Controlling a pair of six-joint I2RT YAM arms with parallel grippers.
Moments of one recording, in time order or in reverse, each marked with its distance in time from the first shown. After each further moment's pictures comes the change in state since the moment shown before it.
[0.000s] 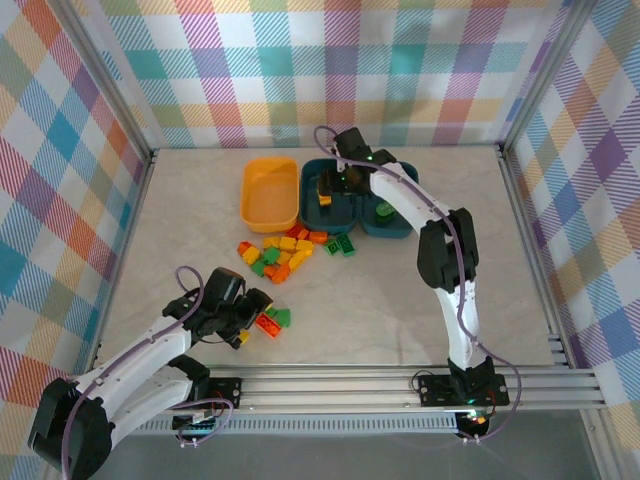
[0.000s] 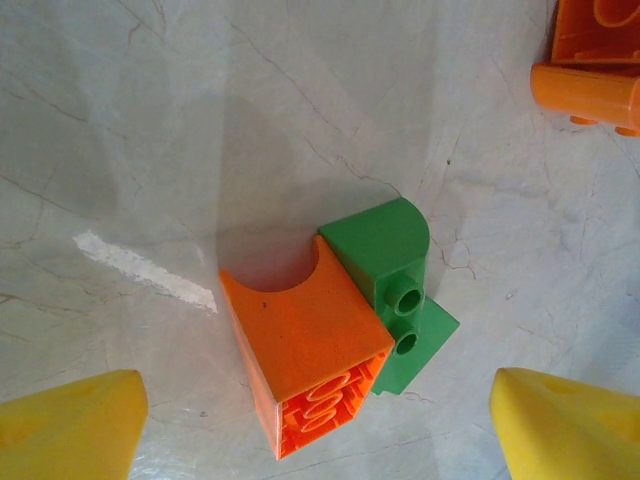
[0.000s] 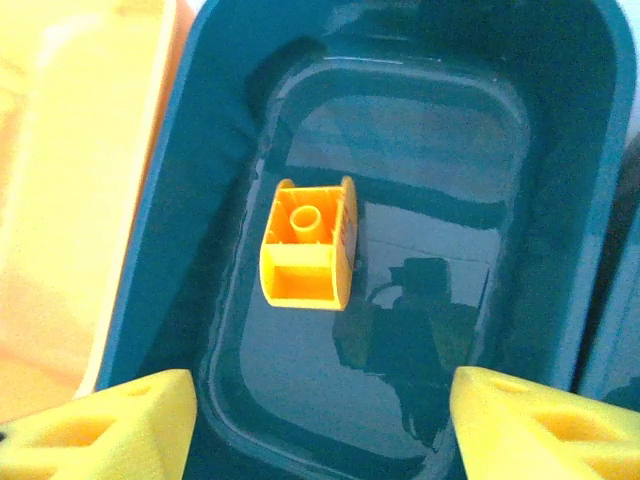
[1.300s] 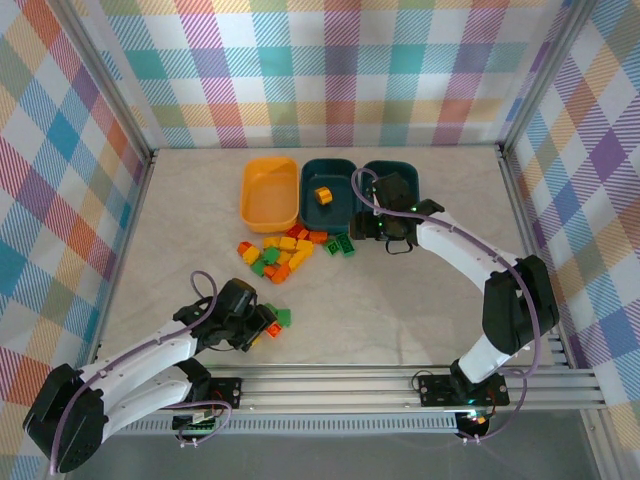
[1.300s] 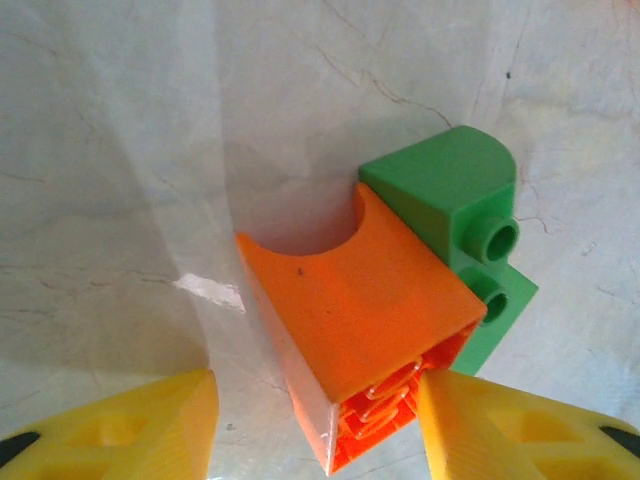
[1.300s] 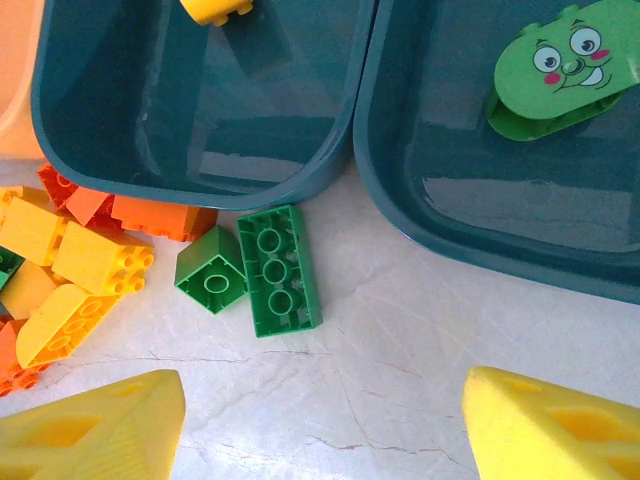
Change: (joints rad) left arm -0.143 0.027 -0.074 0.099 -0.049 0.008; right arm 0.000 -0.612 -0.826 0.193 0.019 0.077
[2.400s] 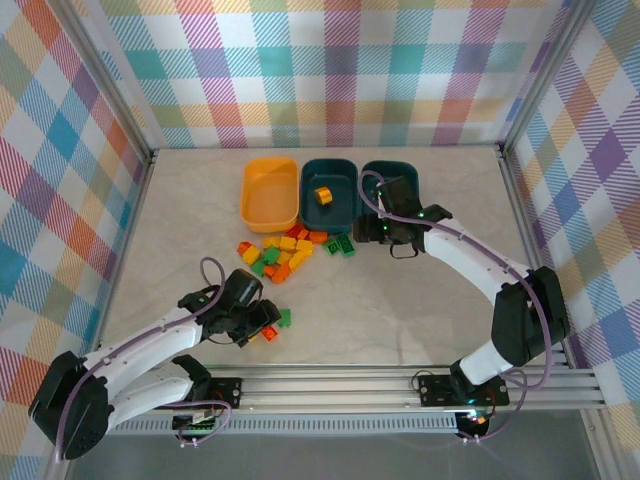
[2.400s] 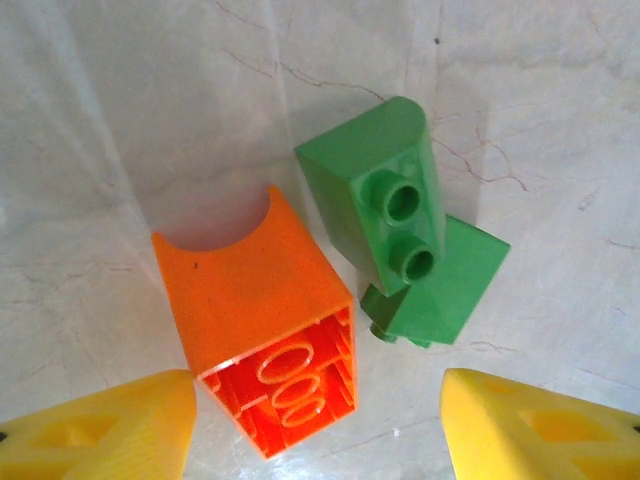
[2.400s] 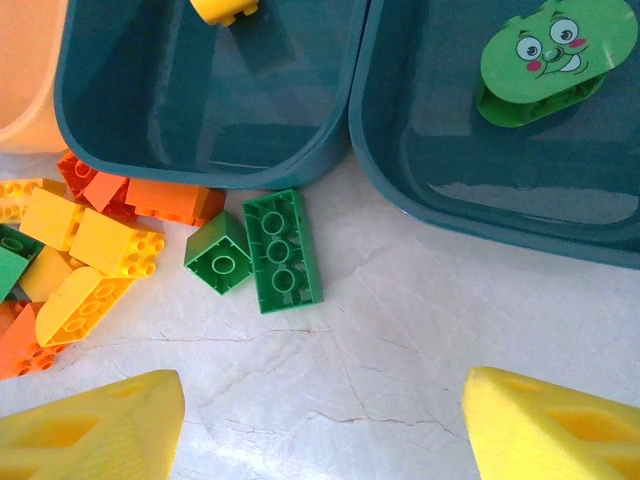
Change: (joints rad) left arm -0.008 0.100 0.127 -0.116 0.006 0.156; right arm 0.000 -0.078 -0.058 0.003 -0.003 0.011
